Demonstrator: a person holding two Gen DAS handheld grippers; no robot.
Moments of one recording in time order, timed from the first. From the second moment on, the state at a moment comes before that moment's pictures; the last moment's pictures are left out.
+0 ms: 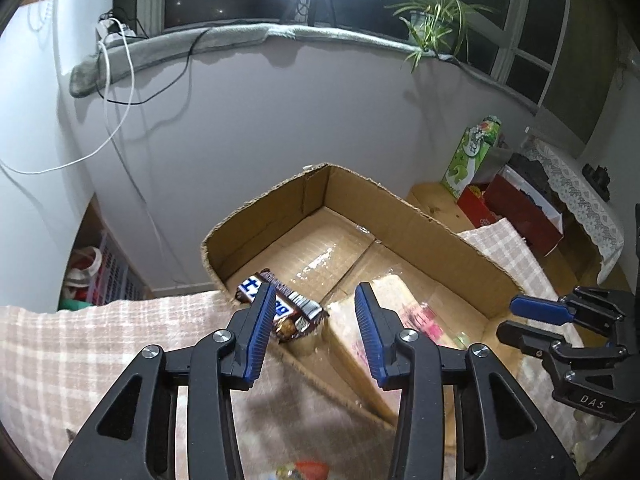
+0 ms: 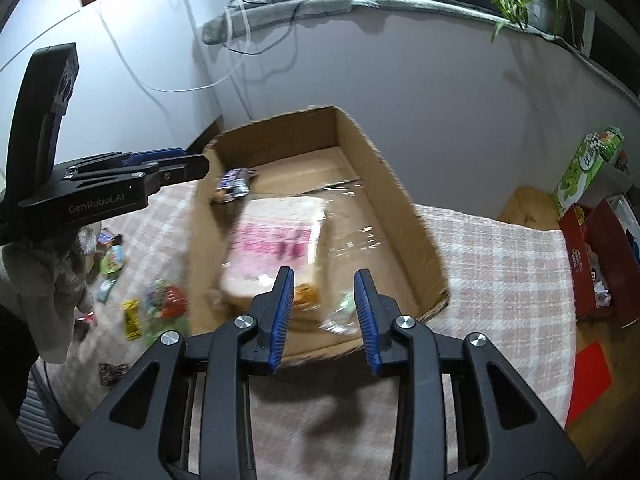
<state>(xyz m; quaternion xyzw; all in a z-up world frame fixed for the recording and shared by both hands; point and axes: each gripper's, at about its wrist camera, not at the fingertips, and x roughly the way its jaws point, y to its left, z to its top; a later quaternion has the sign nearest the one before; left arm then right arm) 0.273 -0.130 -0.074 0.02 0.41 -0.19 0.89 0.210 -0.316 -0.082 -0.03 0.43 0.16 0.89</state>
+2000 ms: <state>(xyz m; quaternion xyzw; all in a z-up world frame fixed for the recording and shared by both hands) 0.086 -0.064 -0.154 0.07 0.46 -0.23 0.85 0.148 -0.169 -0.167 -0.16 0.52 0.23 0.81</state>
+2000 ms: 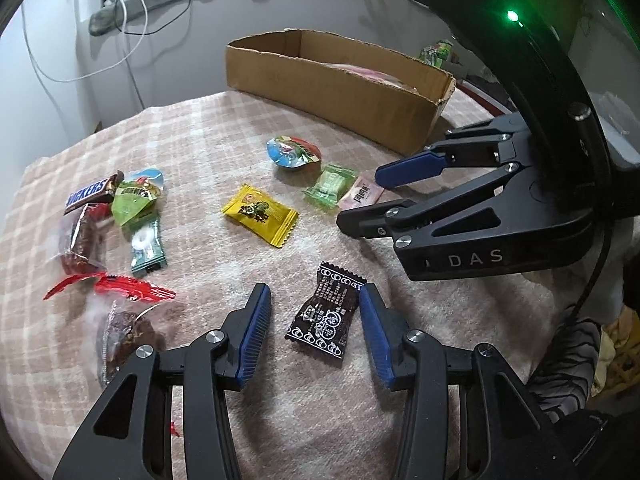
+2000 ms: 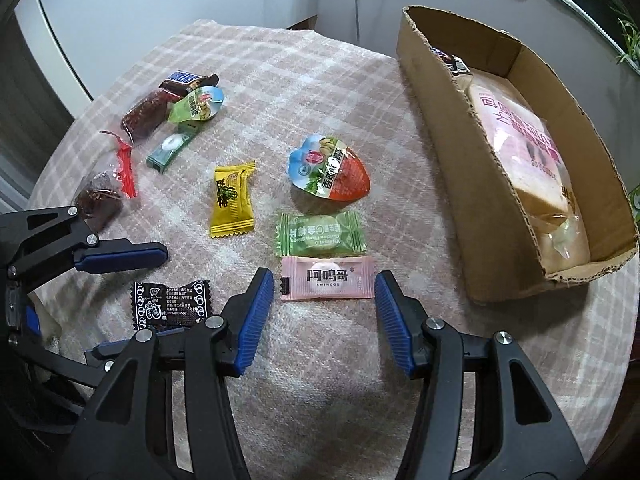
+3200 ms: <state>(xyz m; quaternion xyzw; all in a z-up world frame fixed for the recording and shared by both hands) 0.094 -0.052 -0.118 0.03 0.43 -0.22 0.87 0.135 -0.209 -0.124 -0.10 0.48 0.24 0.84</state>
